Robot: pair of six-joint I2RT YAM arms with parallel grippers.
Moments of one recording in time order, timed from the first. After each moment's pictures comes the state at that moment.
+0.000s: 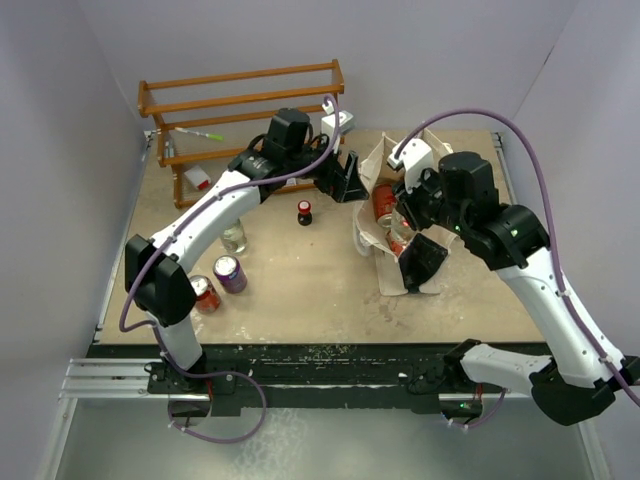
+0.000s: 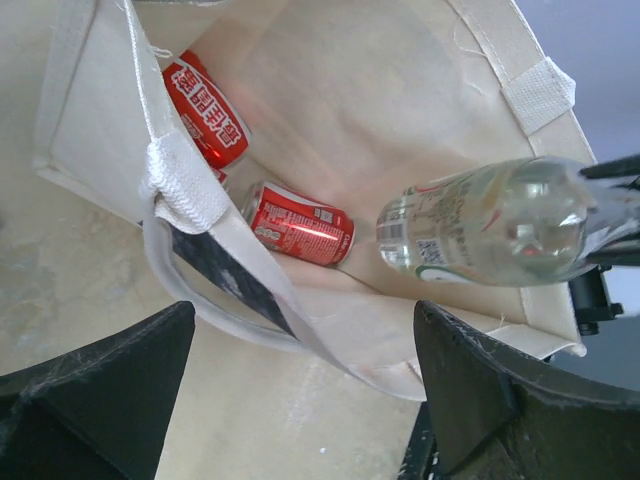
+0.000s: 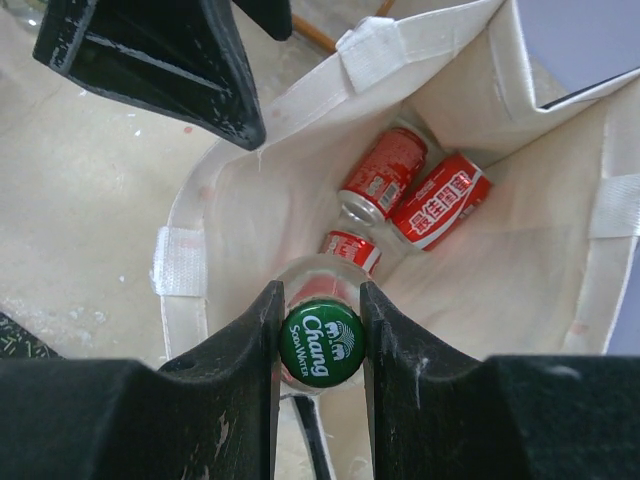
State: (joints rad) left arm -0.59 1.77 1.74 -0.42 0.61 -0.15; right arm 0.57 1.12 1.51 -0.91 0.07 -0.27
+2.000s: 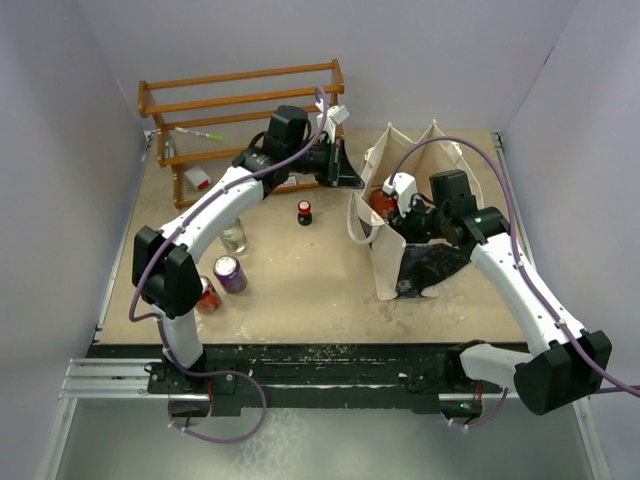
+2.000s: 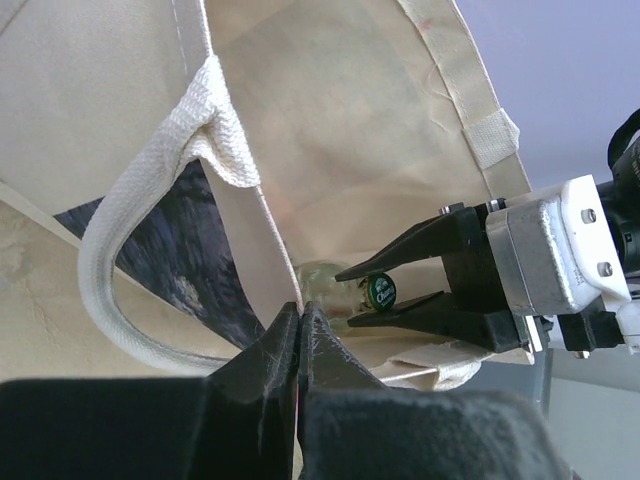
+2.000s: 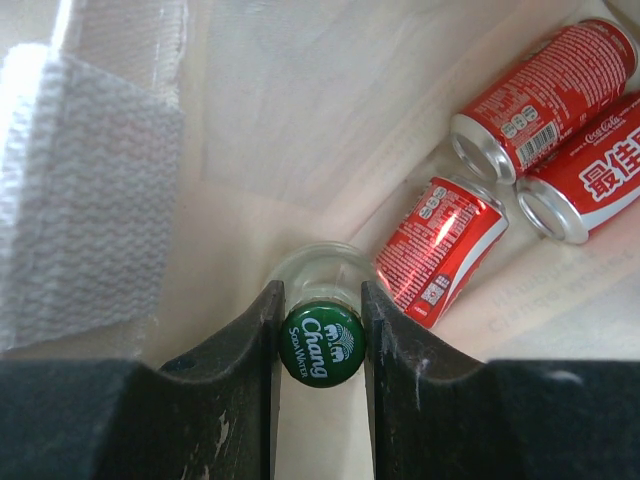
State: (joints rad) left arm -0.56 1.84 1.75 -0.33 0.72 -0.49; right arm 0.33 1.20 1.14 -0.80 -0.41 -0.39
